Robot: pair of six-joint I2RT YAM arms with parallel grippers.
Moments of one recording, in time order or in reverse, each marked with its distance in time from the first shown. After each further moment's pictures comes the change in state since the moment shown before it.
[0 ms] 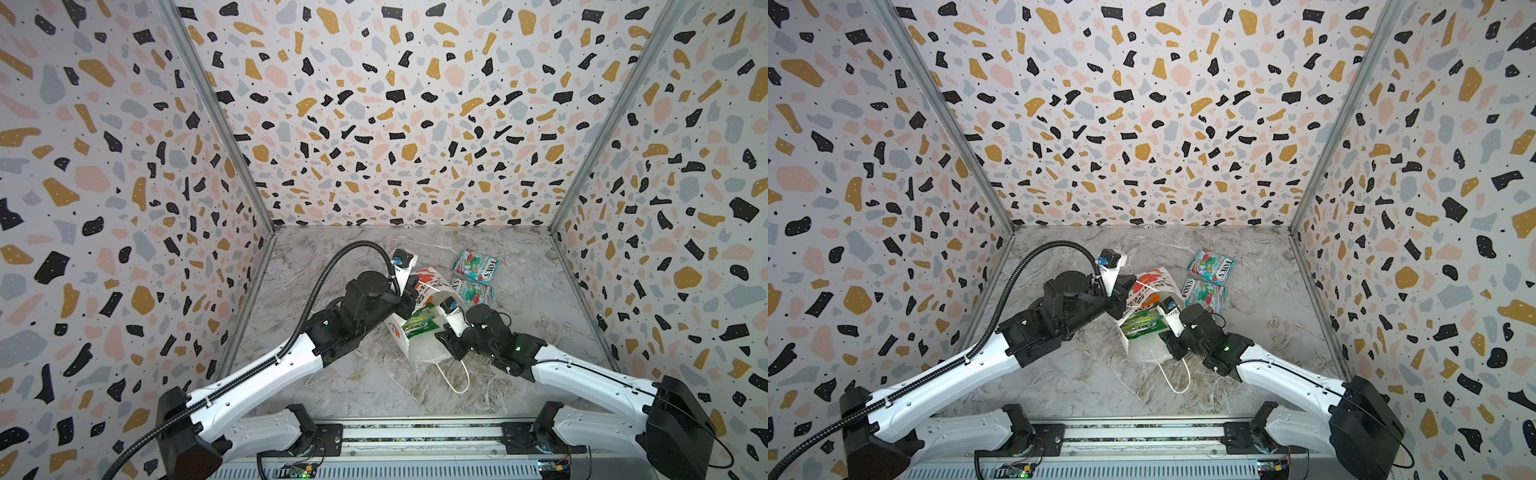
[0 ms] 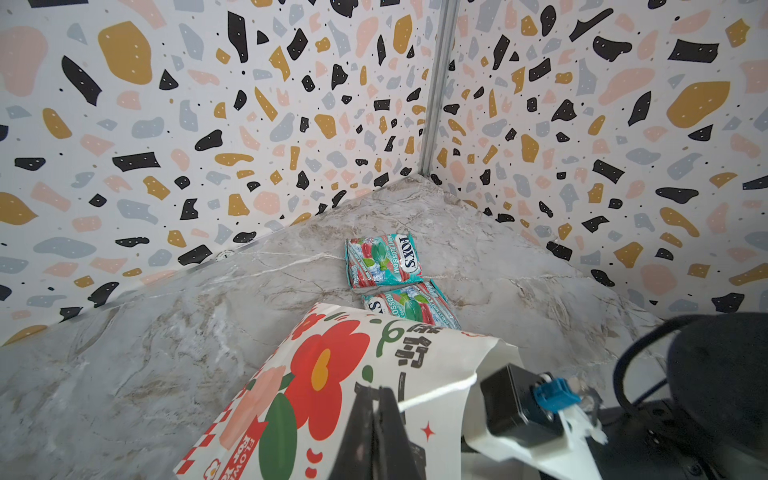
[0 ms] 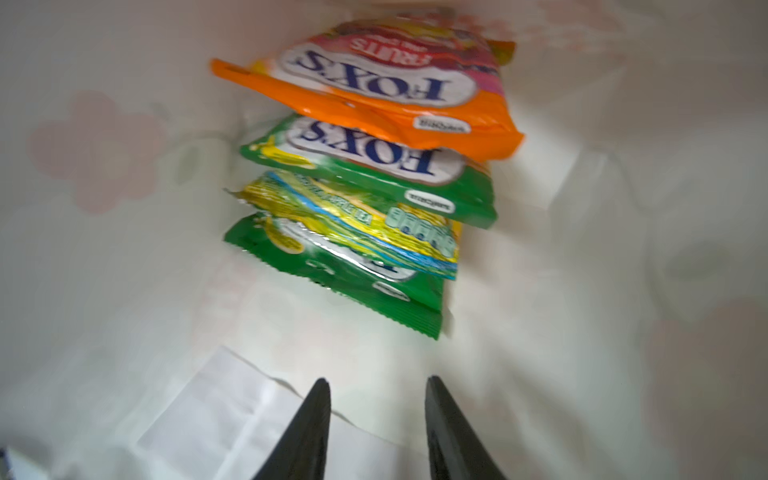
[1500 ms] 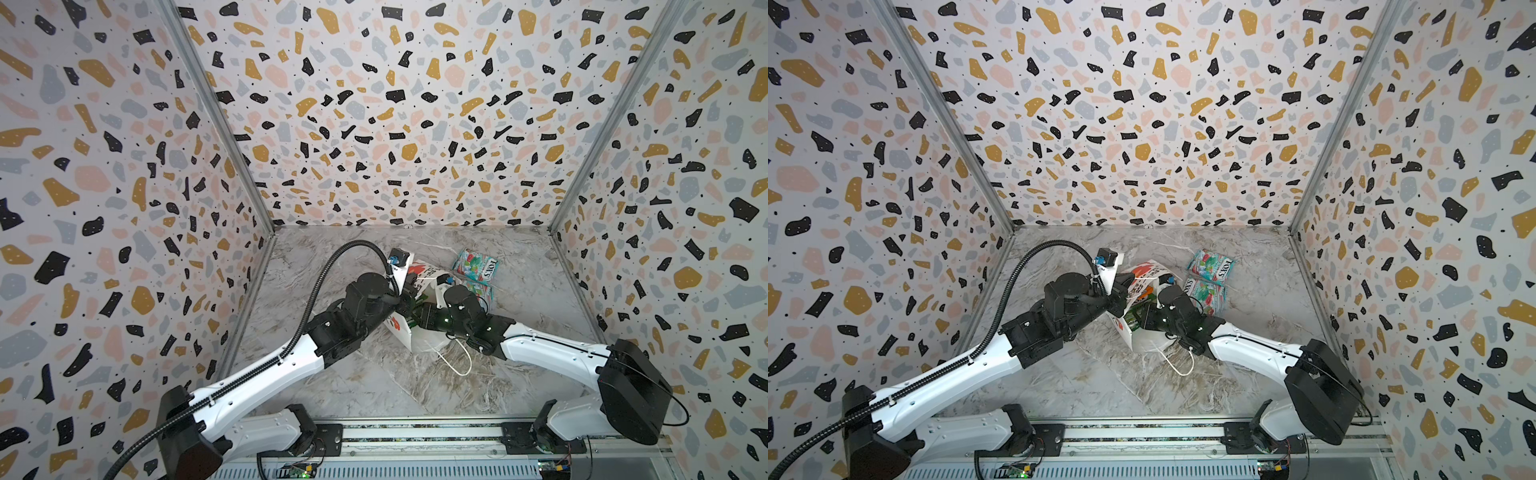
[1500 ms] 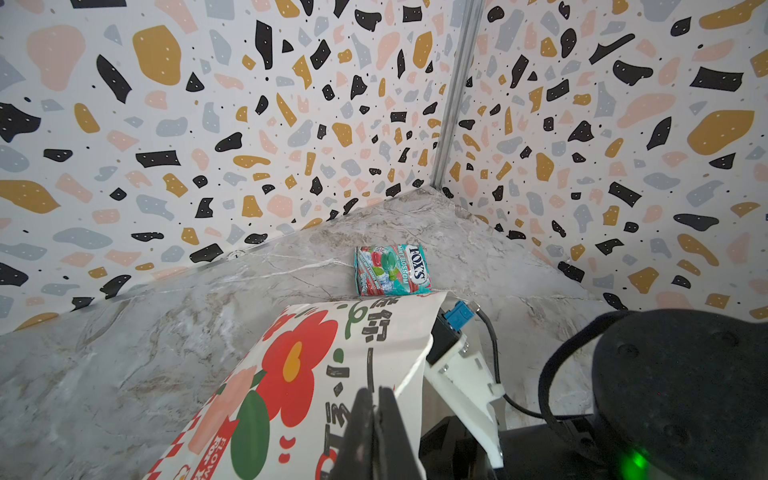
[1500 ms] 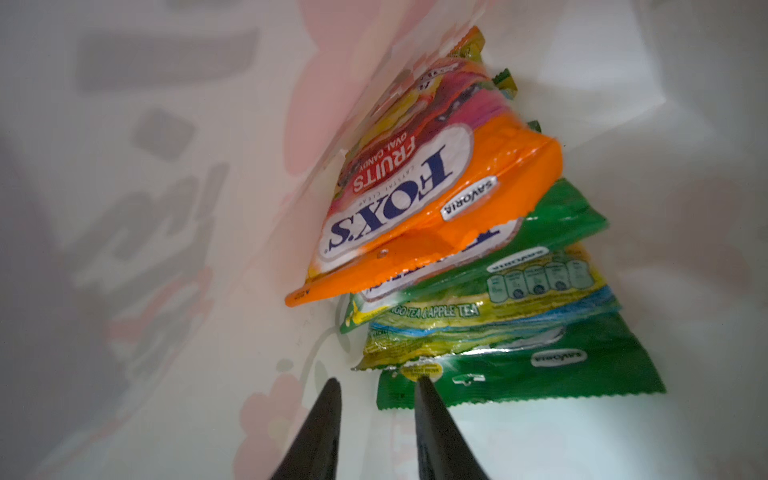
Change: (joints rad) left arm 0.000 0.001 -0.028 0.060 -0.045 -0.038; right arm 0.039 0.266 0.201 0.237 -0.055 0.807
